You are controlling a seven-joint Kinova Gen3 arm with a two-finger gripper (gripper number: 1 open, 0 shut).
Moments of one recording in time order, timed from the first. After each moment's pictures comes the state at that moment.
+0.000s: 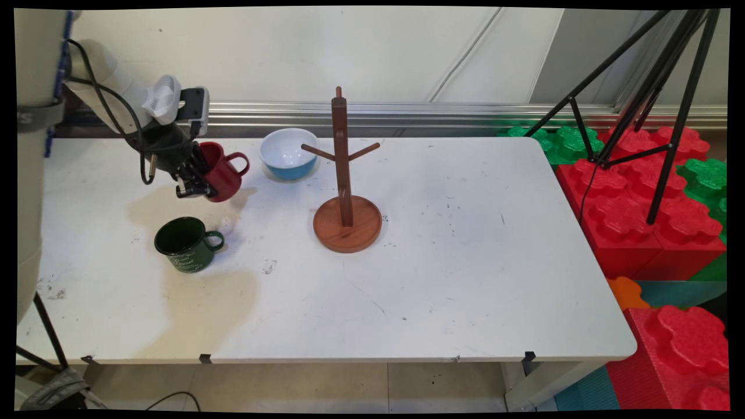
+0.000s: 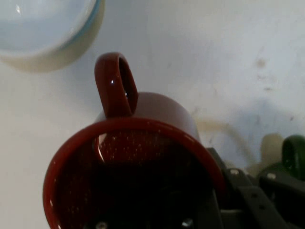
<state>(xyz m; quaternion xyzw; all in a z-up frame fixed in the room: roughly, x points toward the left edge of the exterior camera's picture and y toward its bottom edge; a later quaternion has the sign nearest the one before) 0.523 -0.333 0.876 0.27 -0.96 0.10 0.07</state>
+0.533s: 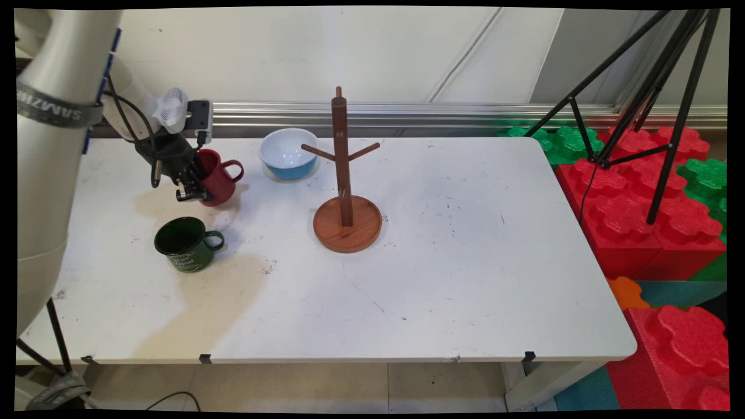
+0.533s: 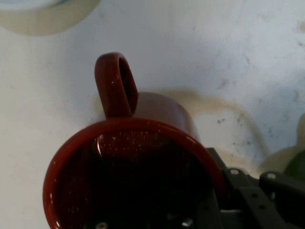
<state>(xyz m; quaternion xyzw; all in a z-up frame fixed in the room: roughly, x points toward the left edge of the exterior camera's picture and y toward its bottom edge) 0.540 -0.353 0.846 0.28 -0.96 0.08 0.04</state>
